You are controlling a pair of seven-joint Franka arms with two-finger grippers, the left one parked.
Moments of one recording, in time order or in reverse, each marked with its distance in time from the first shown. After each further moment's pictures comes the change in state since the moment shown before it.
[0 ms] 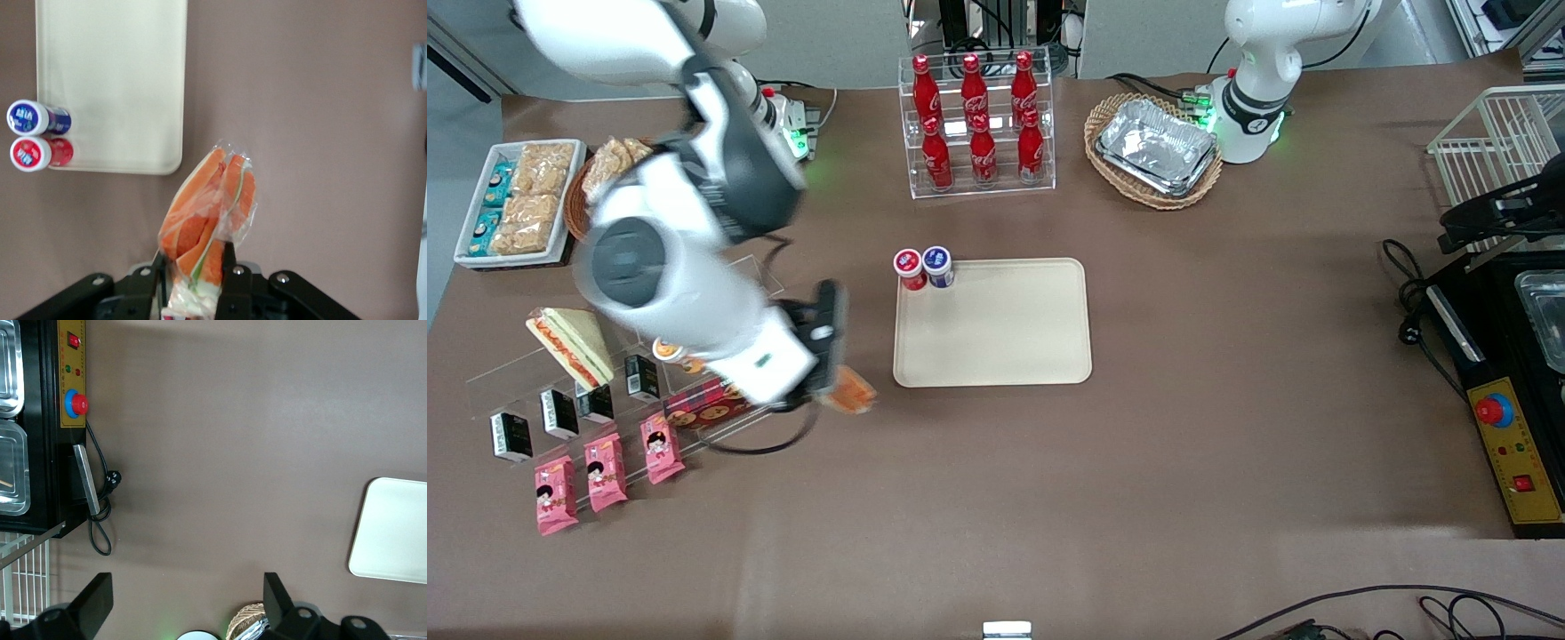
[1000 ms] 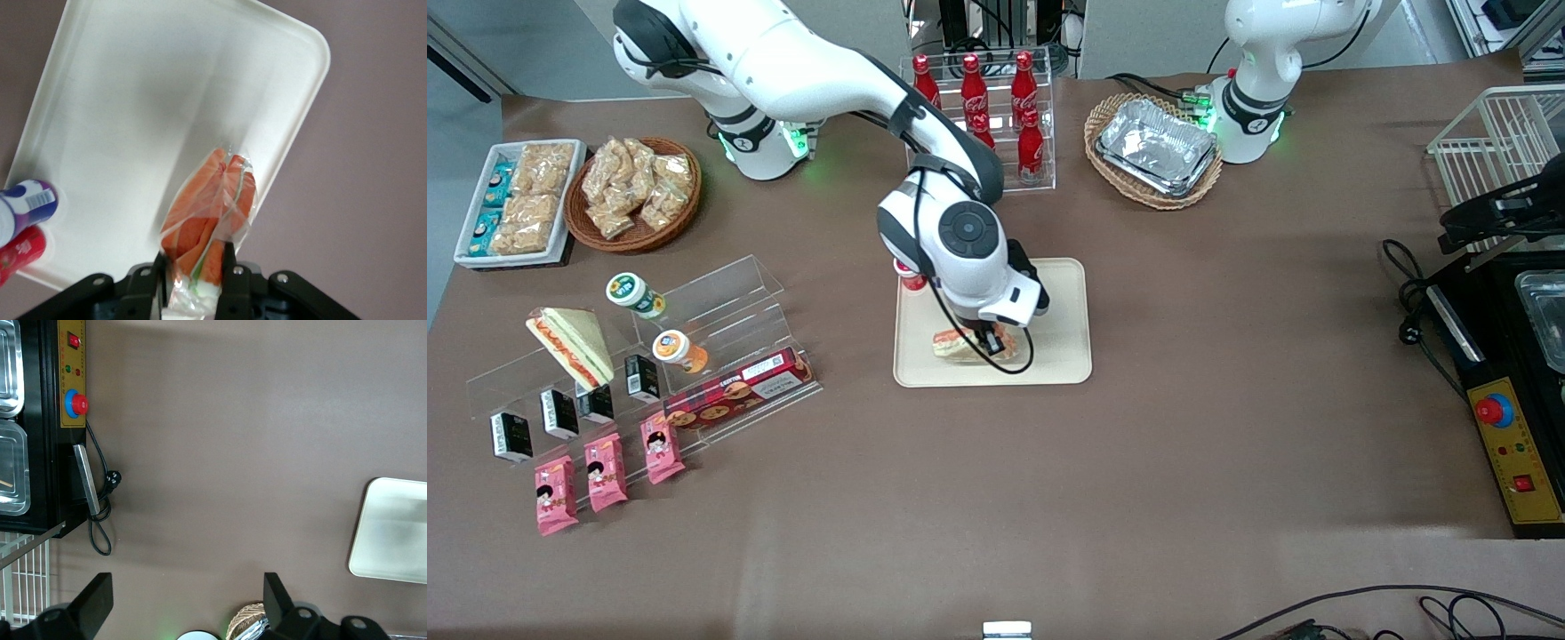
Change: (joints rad) arm 0.335 0.188 0.000 -0.171 -0.106 0.327 -0.016
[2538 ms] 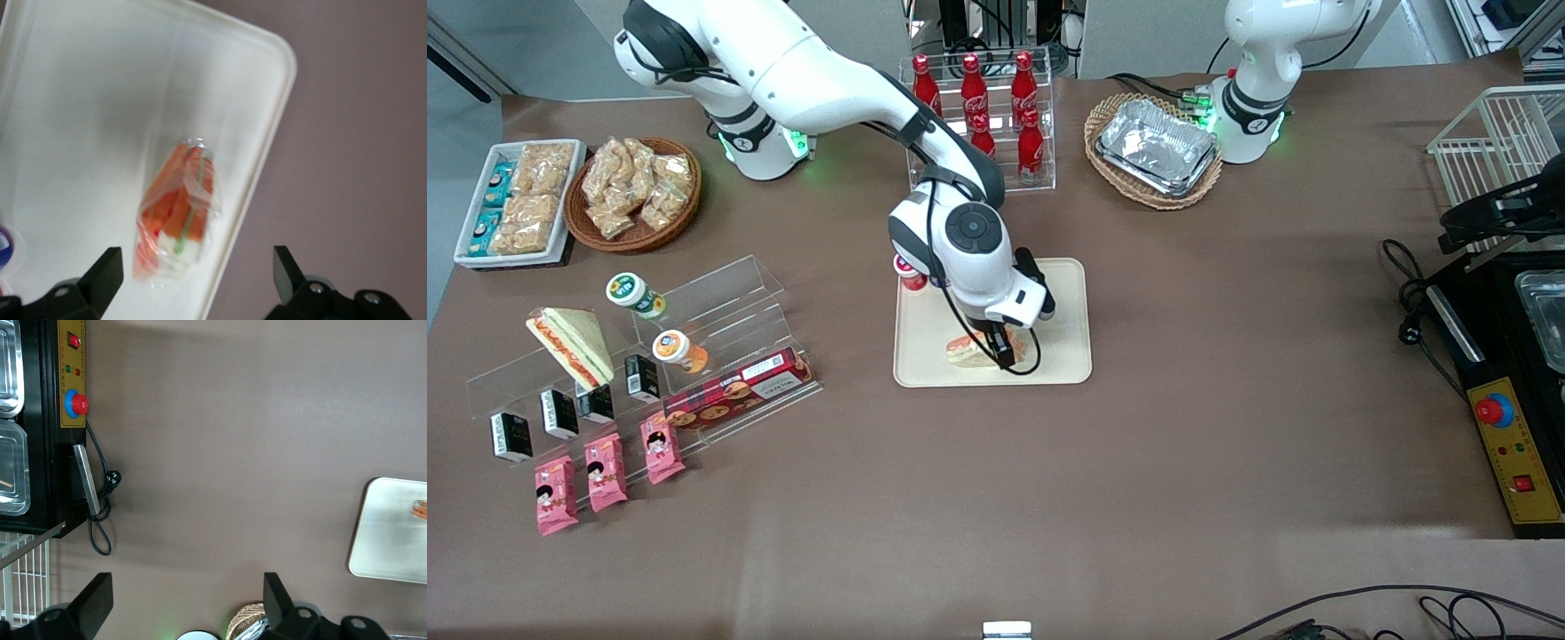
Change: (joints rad) arm 0.015 0.001 -0.009 -0.080 -0.020 0.182 0.117
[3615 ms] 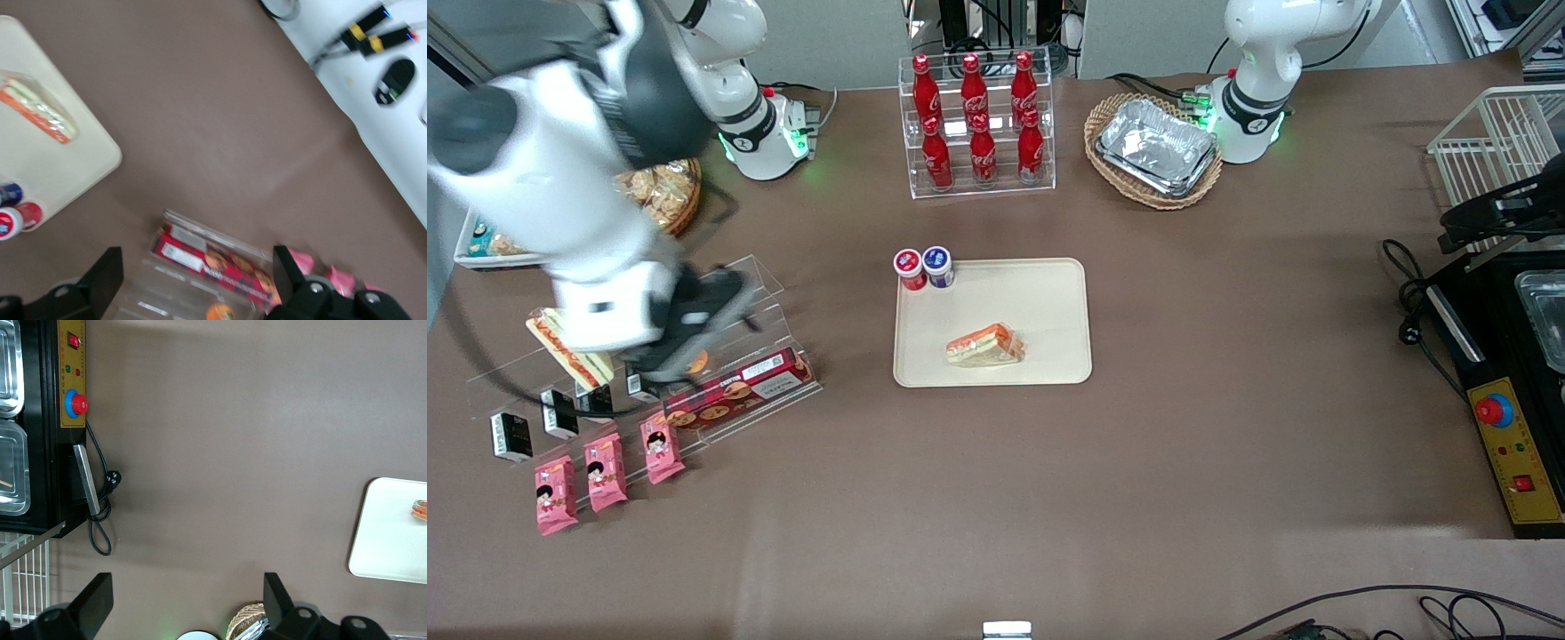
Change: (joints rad) arm -0.497 -0.482 -0.022 0.018 0.098 -0.407 0.436
